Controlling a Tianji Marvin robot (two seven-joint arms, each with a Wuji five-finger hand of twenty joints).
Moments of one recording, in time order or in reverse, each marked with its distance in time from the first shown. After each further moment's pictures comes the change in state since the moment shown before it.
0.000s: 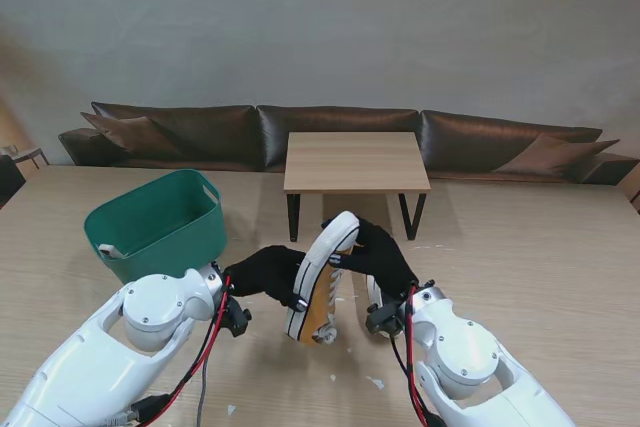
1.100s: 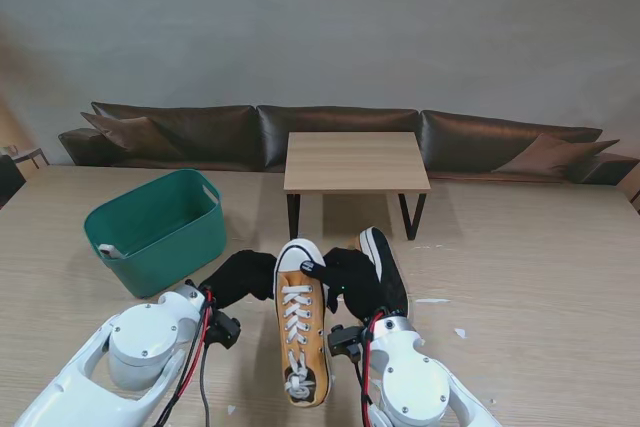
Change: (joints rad) left arm 0.224 -0.045 -0.149 -0.204 0.140 0.181 0.270; right arm -0.081 -0.082 -0.125 -0.093 -0.130 0.122 -0.329; left_hand 0.191 0.525 -0.267 0.153 0.066 0.000 -0.096 -0.037 -0.106 0.051 0.147 -0.514 -0.266 0.119 -0.328 -0.356 -0.339 0.062 -0.457 0.033; right_hand 0.048 0.206 -0.039 -0.189 0.333 0.304 0.372 0.080 0.532 0.213 0.207 0.254 0.443 0.117 0.814 0.262 0.037 0.093 0.734 -0.123
